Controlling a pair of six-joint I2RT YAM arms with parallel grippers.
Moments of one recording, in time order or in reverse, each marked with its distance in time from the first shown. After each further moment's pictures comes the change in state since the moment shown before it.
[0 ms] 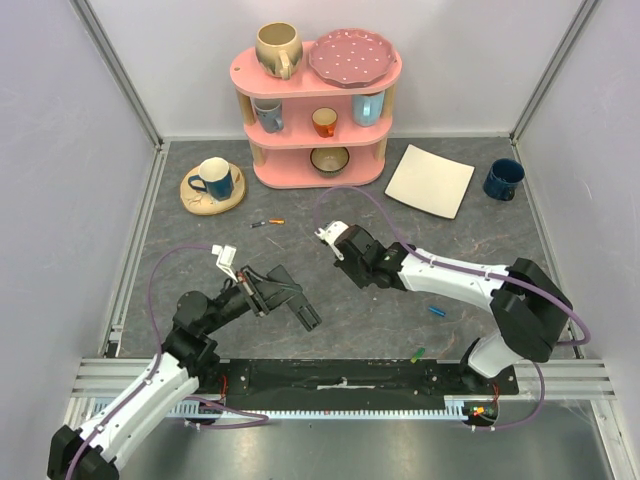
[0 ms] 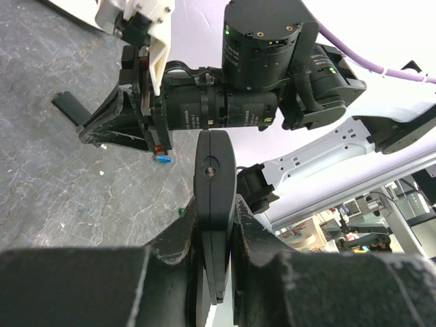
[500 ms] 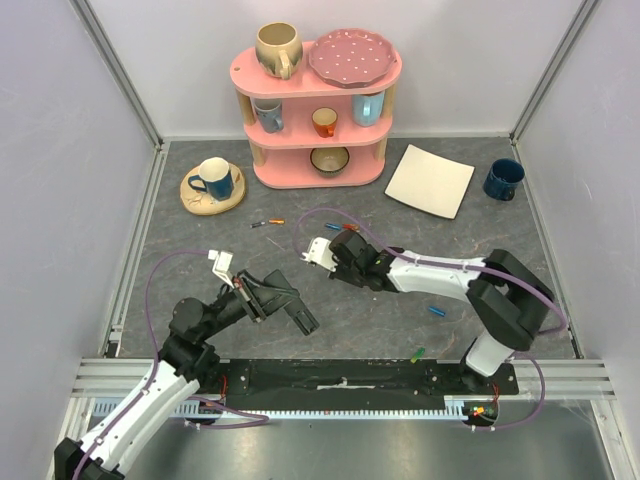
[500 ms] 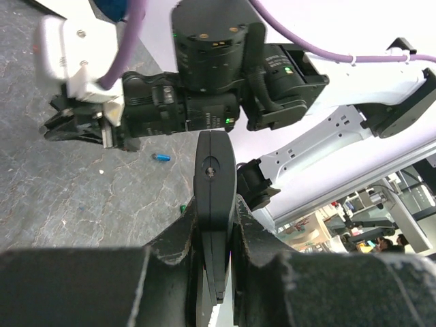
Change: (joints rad) left arm 0.000 -0.159 -0.025 -0.089 0.004 0.019; right arm 0.000 0.067 -0.040 0.178 -0.051 -0.447
